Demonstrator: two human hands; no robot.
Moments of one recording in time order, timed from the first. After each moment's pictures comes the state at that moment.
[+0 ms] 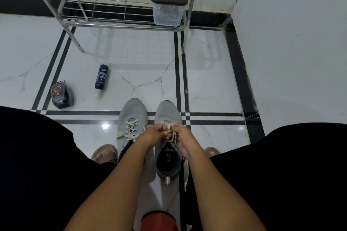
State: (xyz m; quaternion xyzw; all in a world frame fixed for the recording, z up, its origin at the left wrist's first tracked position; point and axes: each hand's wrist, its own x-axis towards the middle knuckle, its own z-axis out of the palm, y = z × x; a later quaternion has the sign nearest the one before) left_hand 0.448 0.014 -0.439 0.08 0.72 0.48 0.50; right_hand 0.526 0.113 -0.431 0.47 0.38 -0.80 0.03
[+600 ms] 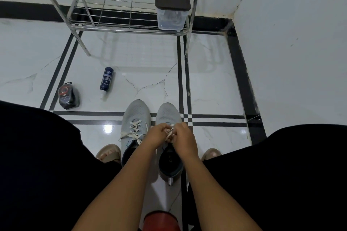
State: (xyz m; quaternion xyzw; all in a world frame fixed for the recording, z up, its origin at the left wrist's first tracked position) left_hand 0.452 0.016 -0.429 0.09 0.79 0.41 0.44; right_hand 0.538 0.098 -0.422 0.31 0.91 -0.28 0.04
